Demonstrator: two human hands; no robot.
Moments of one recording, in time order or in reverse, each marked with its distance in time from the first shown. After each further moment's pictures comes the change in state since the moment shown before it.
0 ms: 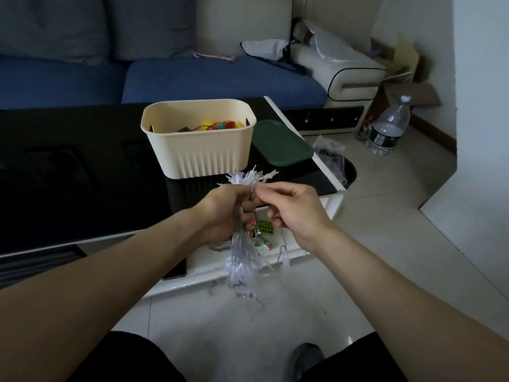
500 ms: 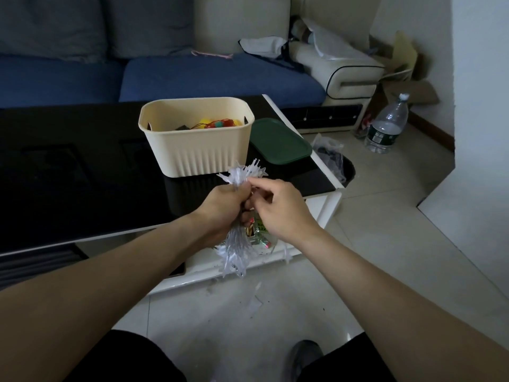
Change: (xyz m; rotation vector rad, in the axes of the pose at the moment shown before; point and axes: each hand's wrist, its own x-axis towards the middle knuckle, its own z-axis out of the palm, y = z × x) left_hand 0.003 -0.013 0.005 0.061 0.148 0.236; right_hand 0.005 0.007 0.011 -0.593 -0.005 -0.277
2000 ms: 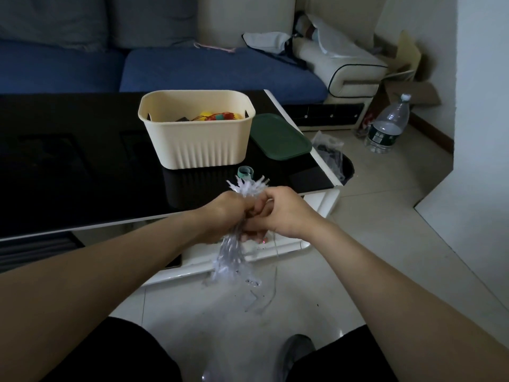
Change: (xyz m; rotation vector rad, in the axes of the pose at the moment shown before) left_hand -0.006 -0.006 0.002 0.286 -0.129 -0.155; right_hand 0.002 0.018 -0.016 0.024 -0.375 0.125
